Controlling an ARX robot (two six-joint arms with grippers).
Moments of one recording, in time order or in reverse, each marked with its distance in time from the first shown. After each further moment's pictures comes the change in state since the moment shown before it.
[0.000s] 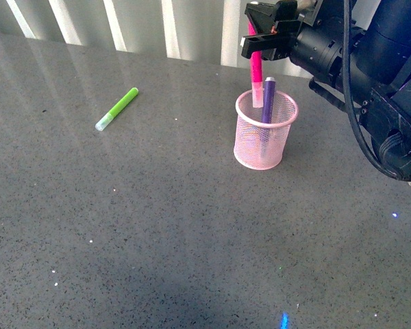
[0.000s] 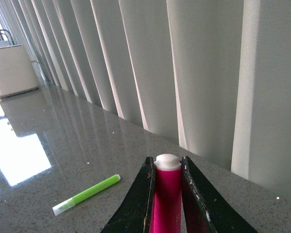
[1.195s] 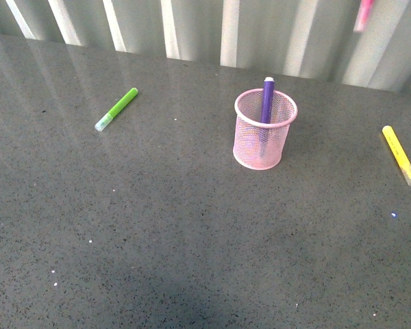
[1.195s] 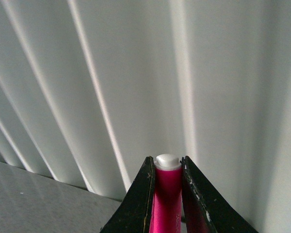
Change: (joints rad) left arm 0.000 0.000 0.000 0.000 0.000 0.000; right arm -0.152 -0.357 -0.045 -0.316 0.270 0.000
